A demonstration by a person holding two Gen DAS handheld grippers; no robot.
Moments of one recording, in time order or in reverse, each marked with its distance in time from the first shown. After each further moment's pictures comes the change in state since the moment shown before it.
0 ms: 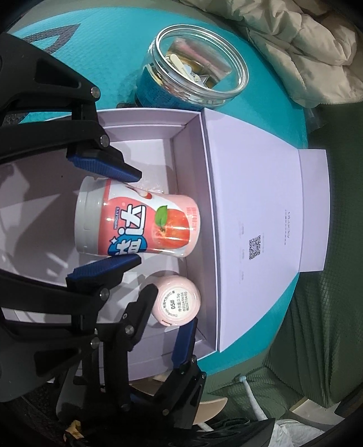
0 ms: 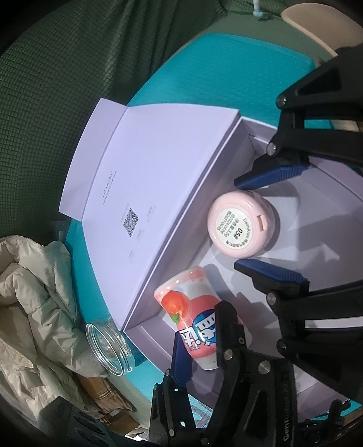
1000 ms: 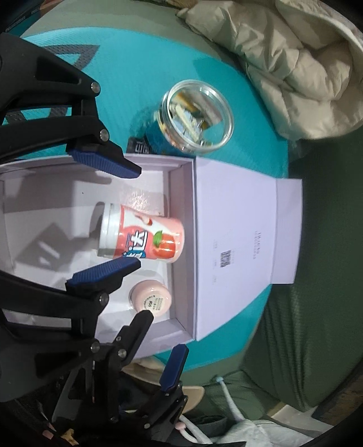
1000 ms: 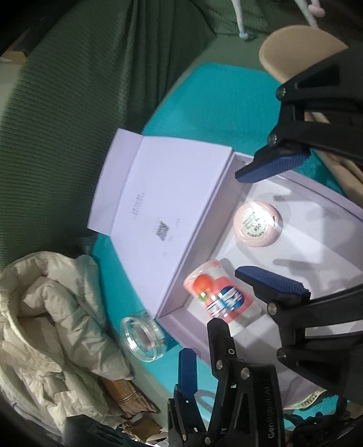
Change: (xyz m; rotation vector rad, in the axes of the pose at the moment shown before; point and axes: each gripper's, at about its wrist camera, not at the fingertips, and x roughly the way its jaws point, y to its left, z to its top) left arm -0.044 0.012 -0.032 -0.076 -0.100 0.062; right arm -0.060 0.009 0.001 0.079 -0.095 -0.069
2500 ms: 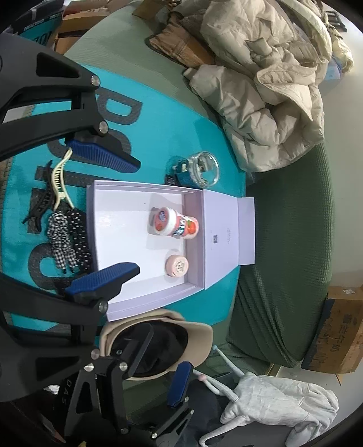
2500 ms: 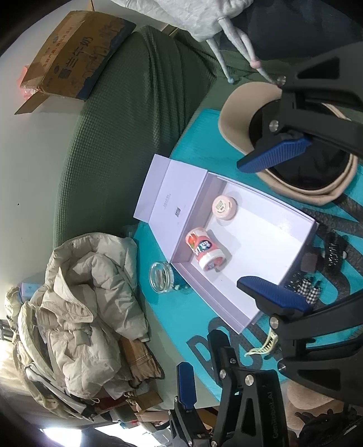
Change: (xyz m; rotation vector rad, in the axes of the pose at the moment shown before) left arm -0.171 -0.036 -0.115 0.031 -0.209 0.098; right arm -0.177 0.059 -0.078 -0.048 -0.176 -0.043
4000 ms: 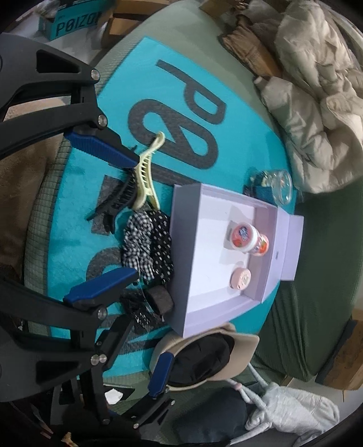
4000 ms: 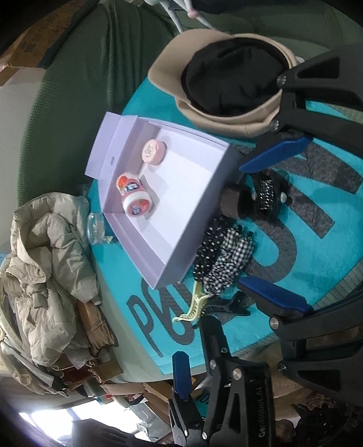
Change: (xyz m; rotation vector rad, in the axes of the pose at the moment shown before) left arm 0.013 0.011 -0.119 -0.144 0.103 0.009; right arm 0.022 0.050 -0.104 -0.039 0.124 0.162
